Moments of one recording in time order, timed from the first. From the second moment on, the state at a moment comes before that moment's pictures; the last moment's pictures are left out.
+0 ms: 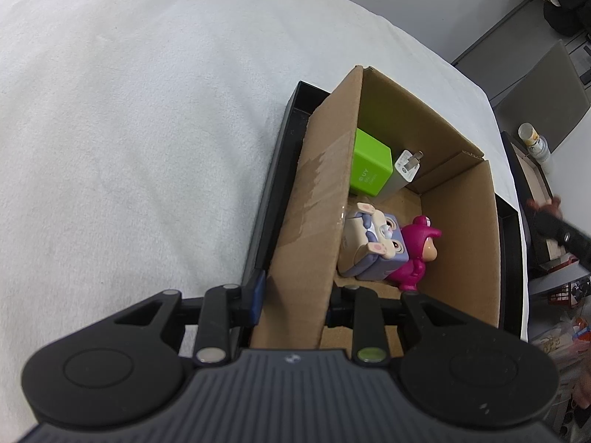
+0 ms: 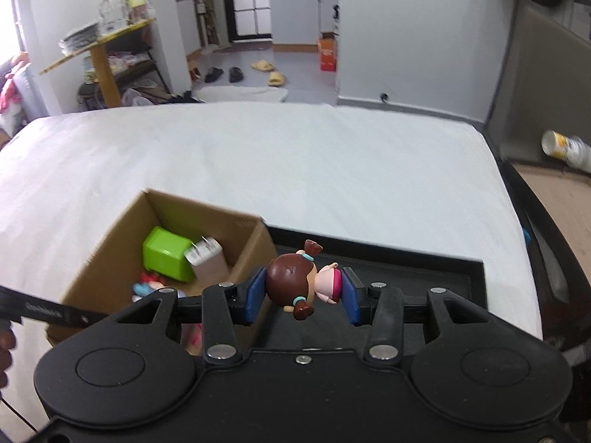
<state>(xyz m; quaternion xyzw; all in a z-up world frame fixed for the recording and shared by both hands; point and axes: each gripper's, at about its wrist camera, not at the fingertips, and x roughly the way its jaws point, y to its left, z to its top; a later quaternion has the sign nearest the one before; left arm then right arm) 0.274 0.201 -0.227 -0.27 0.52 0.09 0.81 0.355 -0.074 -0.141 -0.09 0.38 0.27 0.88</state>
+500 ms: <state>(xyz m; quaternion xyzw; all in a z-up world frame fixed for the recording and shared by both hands) 0.271 0.206 -0.230 -0.28 0.51 0.08 0.81 0.352 -0.015 -0.137 -0.13 0.37 0.32 0.86</state>
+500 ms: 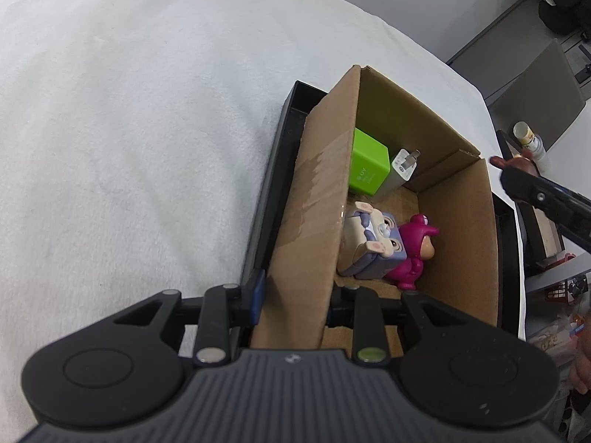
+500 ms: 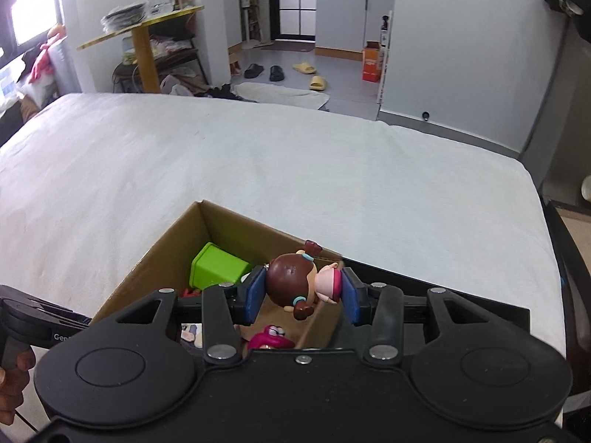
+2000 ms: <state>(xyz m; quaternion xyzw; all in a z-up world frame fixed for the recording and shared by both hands) 0.267 0.186 -0.225 -0.24 0.51 0.08 0.82 0.320 -0.087 -0.129 -0.04 0.43 0.24 0.87</state>
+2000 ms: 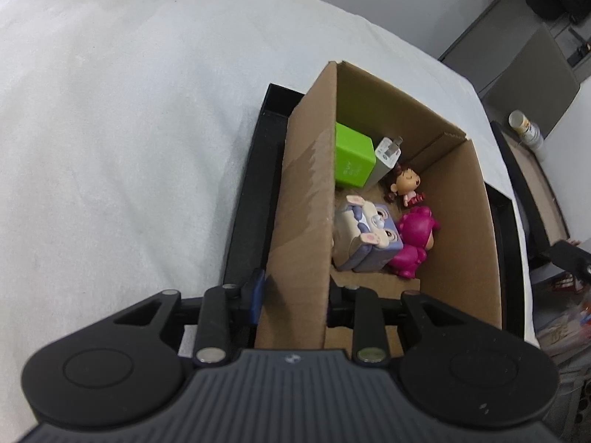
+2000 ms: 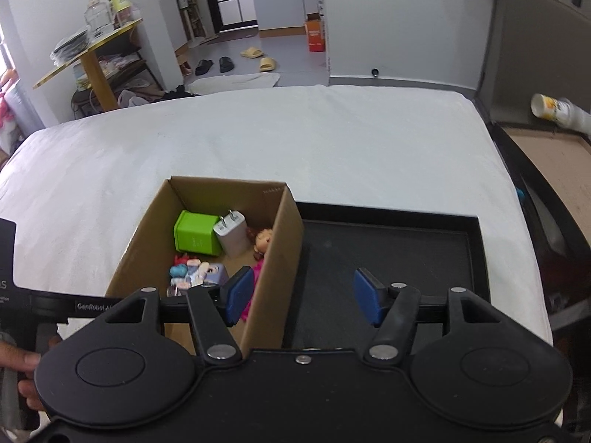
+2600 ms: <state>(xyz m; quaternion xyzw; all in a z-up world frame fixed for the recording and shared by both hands) 0.255 0.186 -0.147 -0.20 0.55 0.09 0.80 0.288 -0.143 -0.104 0.03 0.43 0.21 0.88</state>
